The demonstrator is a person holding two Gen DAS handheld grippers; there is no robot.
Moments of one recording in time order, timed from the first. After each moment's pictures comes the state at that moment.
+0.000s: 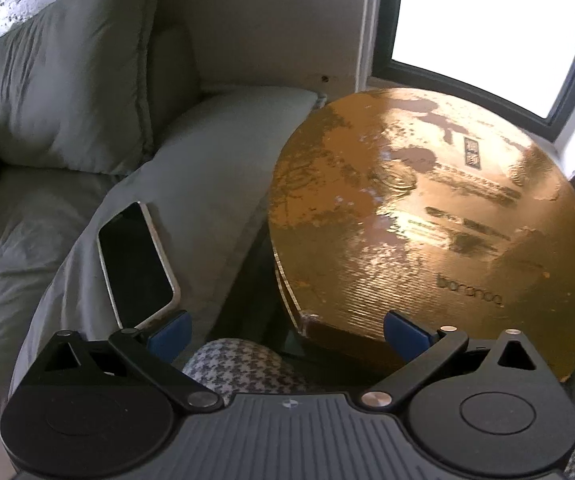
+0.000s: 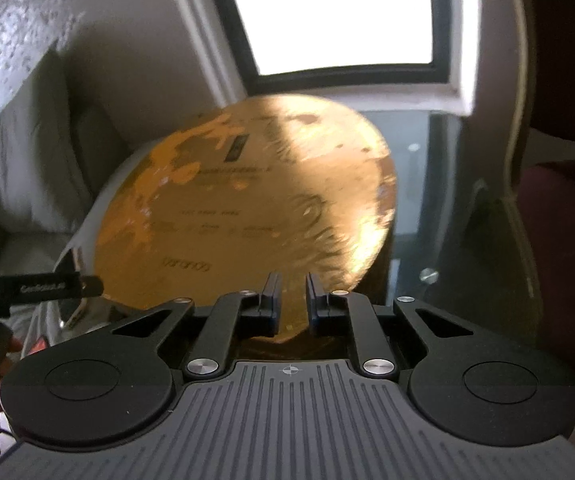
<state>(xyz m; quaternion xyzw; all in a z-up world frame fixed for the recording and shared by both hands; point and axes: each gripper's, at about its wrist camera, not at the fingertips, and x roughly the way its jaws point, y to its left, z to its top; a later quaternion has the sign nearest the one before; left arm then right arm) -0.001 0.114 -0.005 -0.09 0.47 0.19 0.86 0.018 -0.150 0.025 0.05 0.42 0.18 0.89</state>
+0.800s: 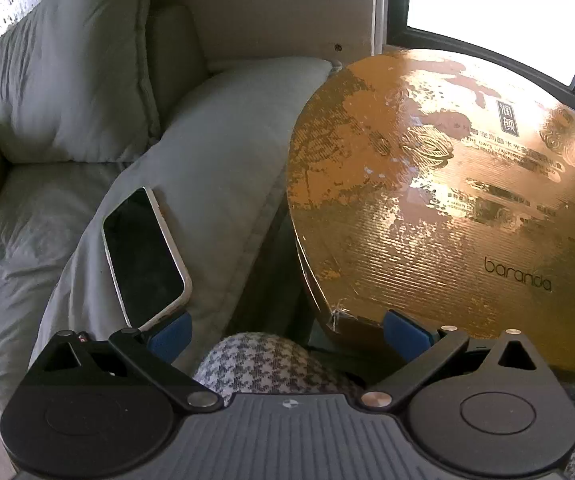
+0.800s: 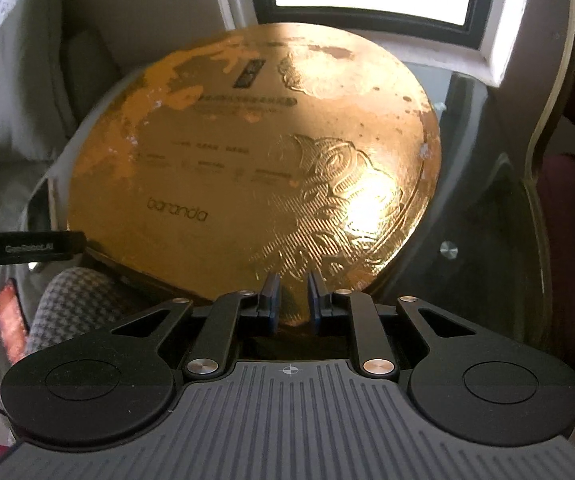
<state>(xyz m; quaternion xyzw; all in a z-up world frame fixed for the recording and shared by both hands) 0.013 0.120 -0.030 -0.06 0.50 0.20 0.84 0.039 -0.113 -0.007 -0.03 0.49 0.17 0.86</state>
